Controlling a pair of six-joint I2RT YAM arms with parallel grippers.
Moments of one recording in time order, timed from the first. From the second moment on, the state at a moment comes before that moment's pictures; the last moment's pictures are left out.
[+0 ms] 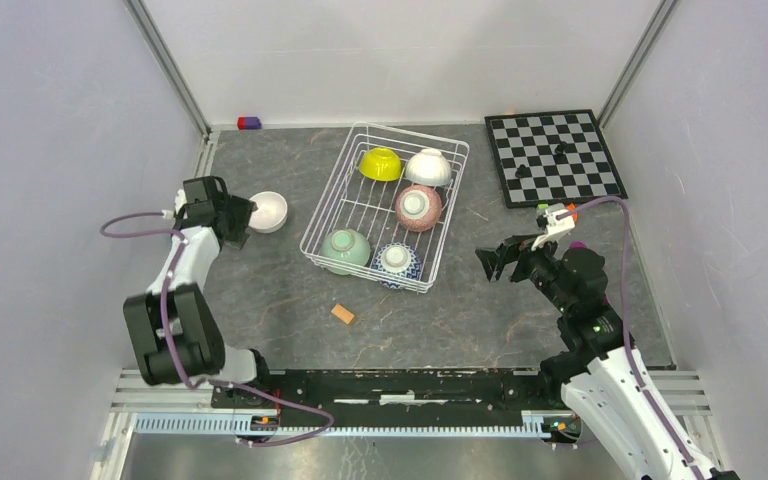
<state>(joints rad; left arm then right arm) 0.24 1.47 0.91 -0.32 0.00 -1.03 0.32 0.54 0.47 -0.13 -0.17 0.22</state>
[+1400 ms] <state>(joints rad) -0.52 1.16 1.16 -0.64 -0.11 -0.43 0.32 0.55 0.44 -0.35 -0.03 0.27</state>
